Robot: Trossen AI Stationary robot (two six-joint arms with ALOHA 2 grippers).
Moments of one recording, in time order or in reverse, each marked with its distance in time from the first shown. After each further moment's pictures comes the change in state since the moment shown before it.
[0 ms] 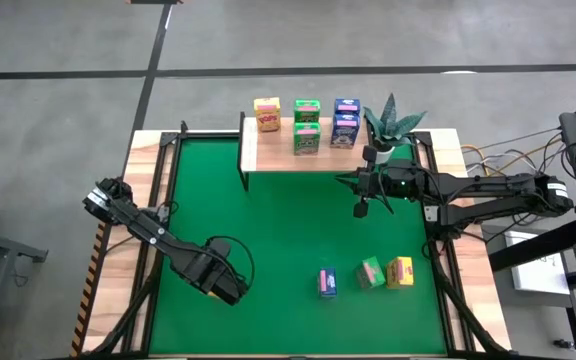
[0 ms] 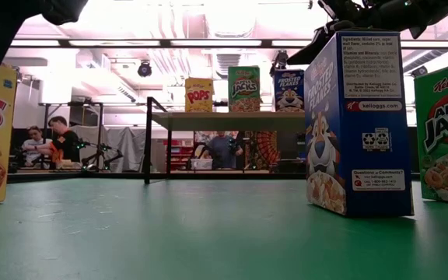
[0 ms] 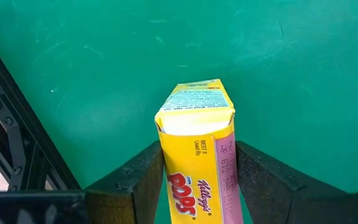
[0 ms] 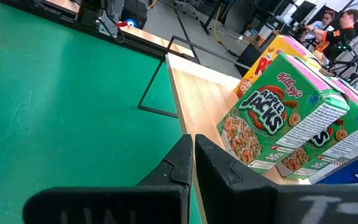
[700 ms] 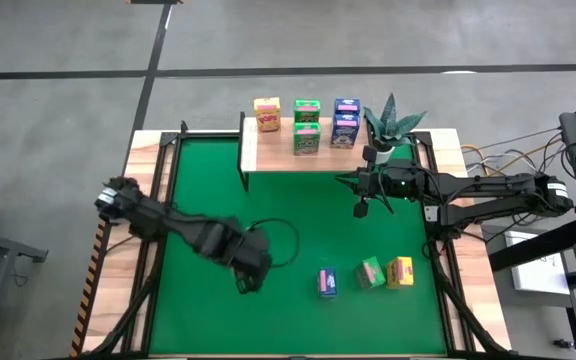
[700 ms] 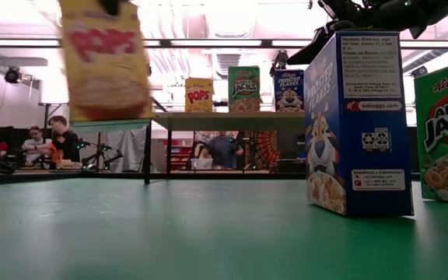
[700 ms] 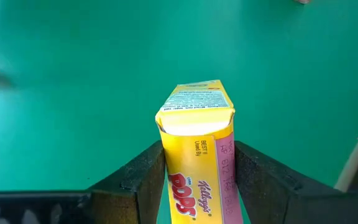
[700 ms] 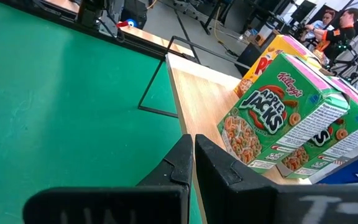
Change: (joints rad) left arm 0.189 0.078 0.361 -0.032 -0.163 1.018; right arm 0.000 0.000 0.000 0.000 0.000 0.003
